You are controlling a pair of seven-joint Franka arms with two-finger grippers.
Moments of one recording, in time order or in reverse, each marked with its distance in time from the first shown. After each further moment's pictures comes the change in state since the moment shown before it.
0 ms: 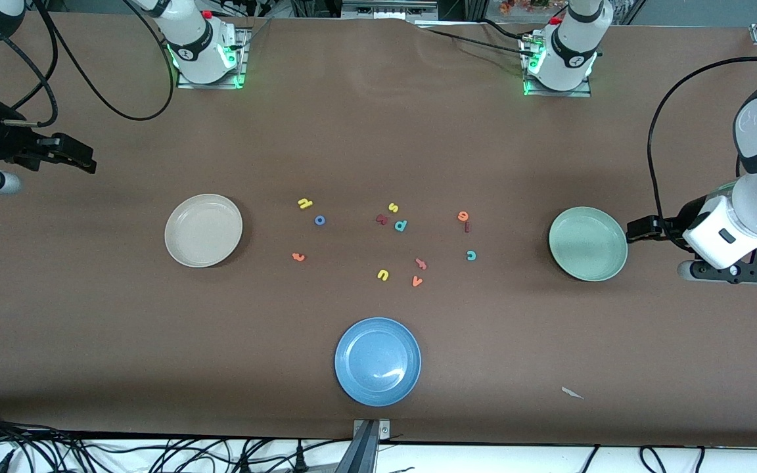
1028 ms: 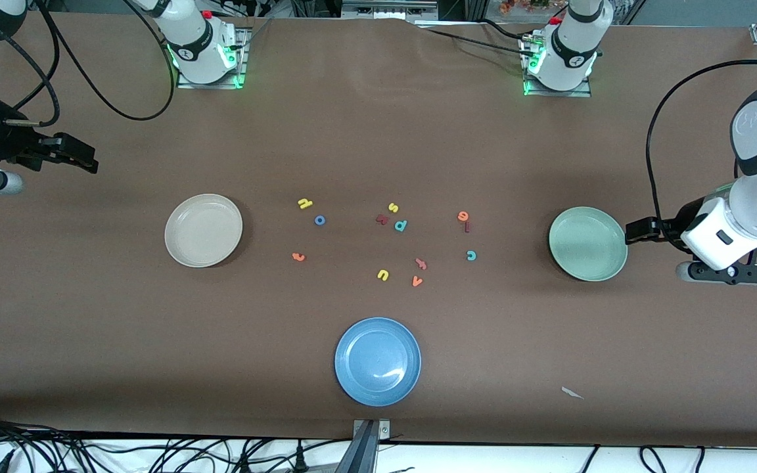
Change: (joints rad) left arm 0.001 0.000 0.000 -0.014 0.000 0.017 0.000; right arm 0.001 0.000 0.004 0.000 0.003 0.000 0.000
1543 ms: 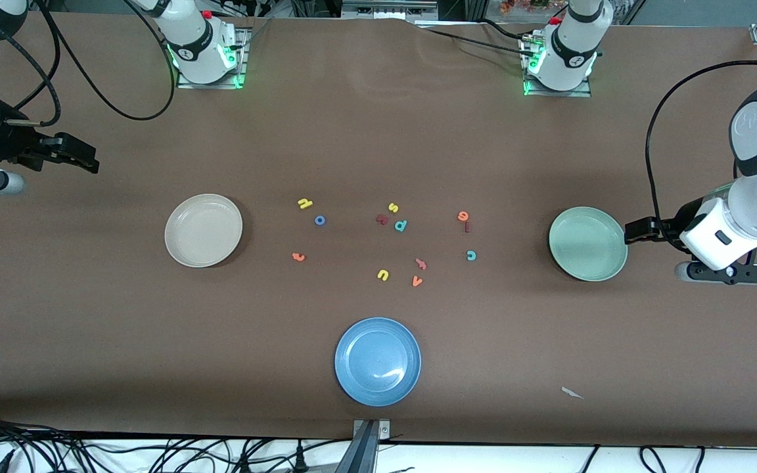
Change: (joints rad) left arm -0.001 0.000 0.000 -0.004 0.000 0.000 0.000; right arm 0.000 0.000 0.000 0.000 0.001 0.001 0.000
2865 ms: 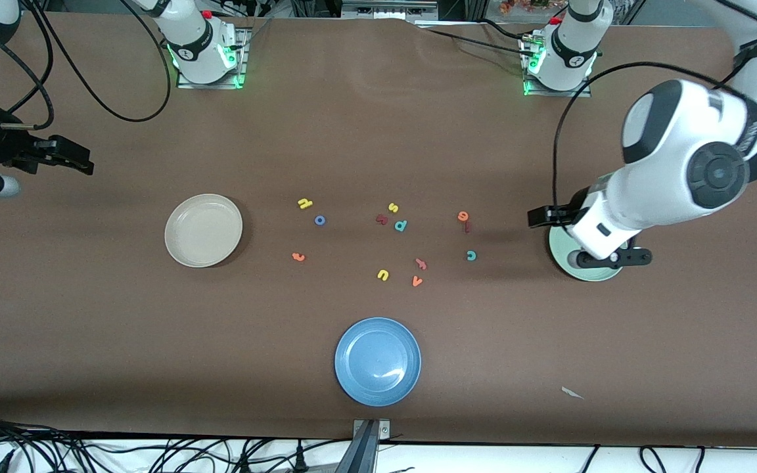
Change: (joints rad) left arm -0.082 0.033 -0.184 -0.061 -0.073 0.043 -0.397; right arm -0.014 0.016 -0.004 -0.001 0.014 -0.010 -0.045
